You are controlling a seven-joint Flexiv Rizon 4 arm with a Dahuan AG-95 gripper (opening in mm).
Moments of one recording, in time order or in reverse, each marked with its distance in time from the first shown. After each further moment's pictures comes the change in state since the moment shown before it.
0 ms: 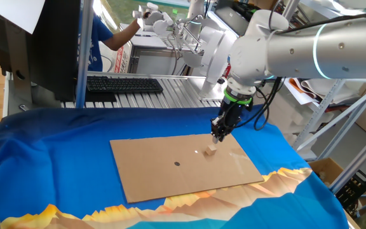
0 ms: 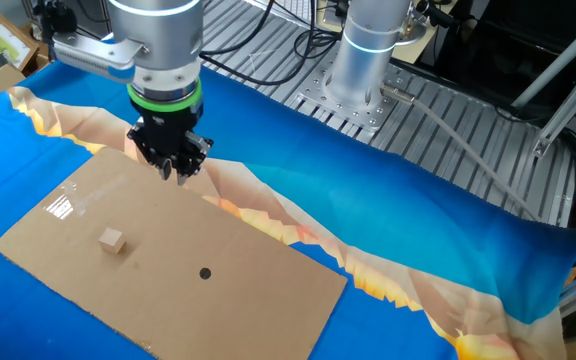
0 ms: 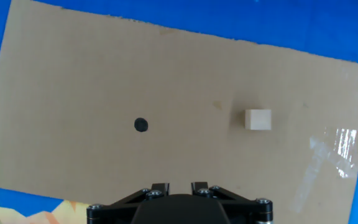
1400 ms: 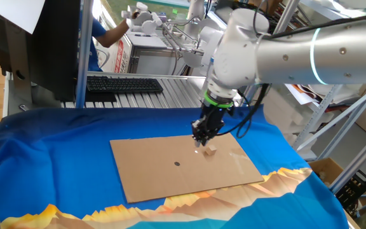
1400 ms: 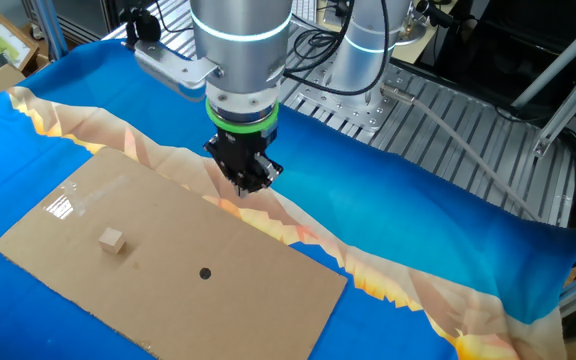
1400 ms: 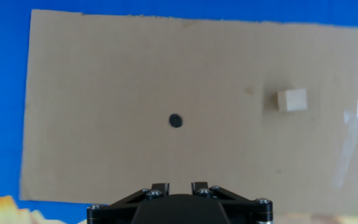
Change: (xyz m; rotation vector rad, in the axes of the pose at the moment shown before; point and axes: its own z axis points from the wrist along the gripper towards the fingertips) arm -0.011 0.065 0.007 0.008 -0.045 0.069
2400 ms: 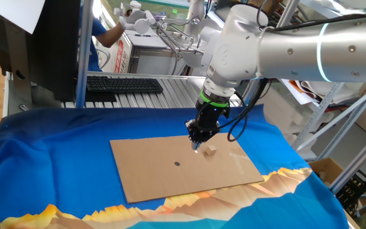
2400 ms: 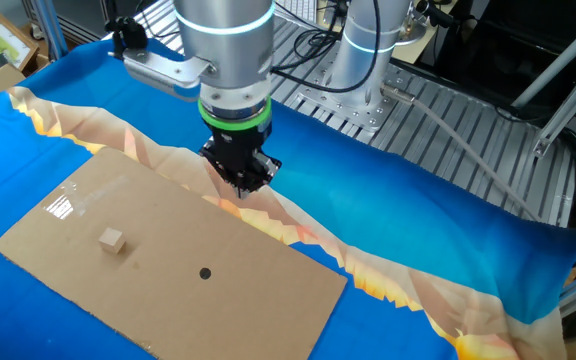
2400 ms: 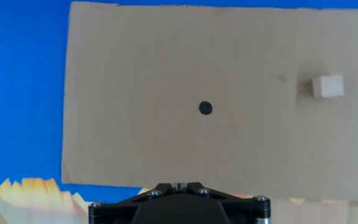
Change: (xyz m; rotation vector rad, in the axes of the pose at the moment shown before) arm 0.019 0.047 -0.014 -0.046 0.056 0.235
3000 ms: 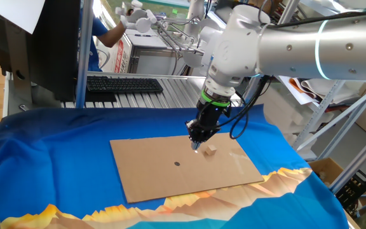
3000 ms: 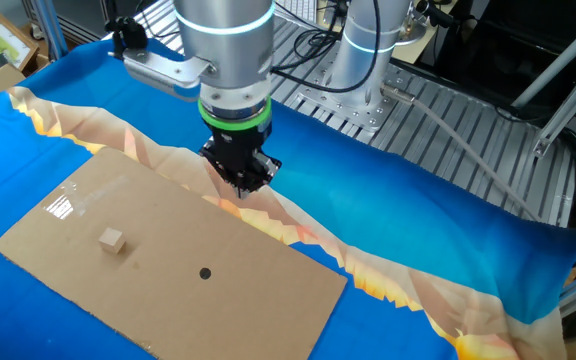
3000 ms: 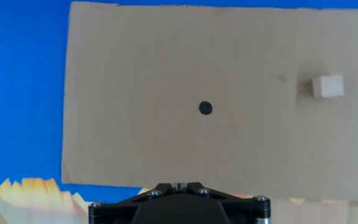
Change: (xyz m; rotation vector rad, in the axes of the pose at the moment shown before) arm -0.002 0.001 0.000 -0.014 0.007 -0.061
